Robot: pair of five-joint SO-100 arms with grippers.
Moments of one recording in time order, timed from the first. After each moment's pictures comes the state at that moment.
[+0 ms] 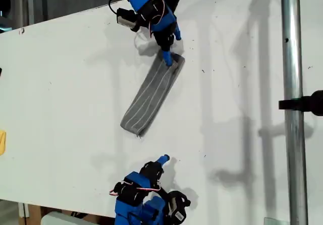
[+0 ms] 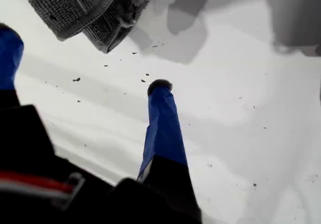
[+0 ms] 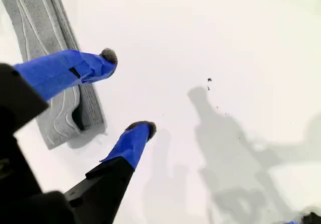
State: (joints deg) arm 0 6.9 107.9 98.4 93.9 -78.0; arm 1 -25.8 136.3 147.6 74.1 133.5
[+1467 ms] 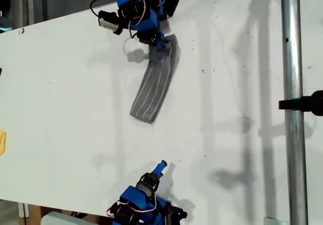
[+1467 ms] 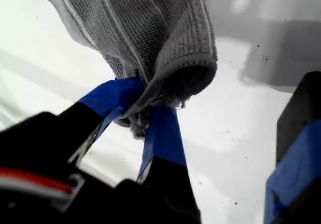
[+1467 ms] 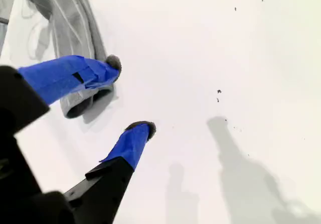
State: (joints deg) arm 0 6.9 133.9 120.2 81.0 -75.6; arm 1 -7.3 143.8 140.8 82.3 109.1
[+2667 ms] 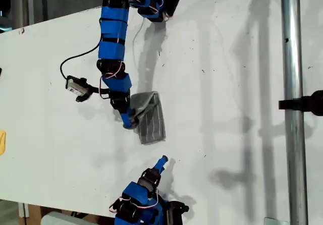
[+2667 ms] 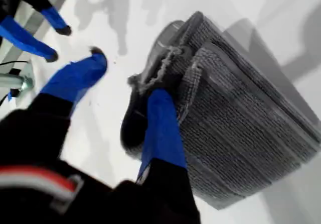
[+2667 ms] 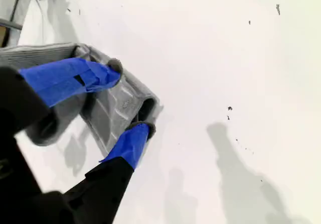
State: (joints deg) arm 0 6.1 132.8 124.4 72.2 -75.2; arm 1 10.5 83.9 82.7 39.2 65.0
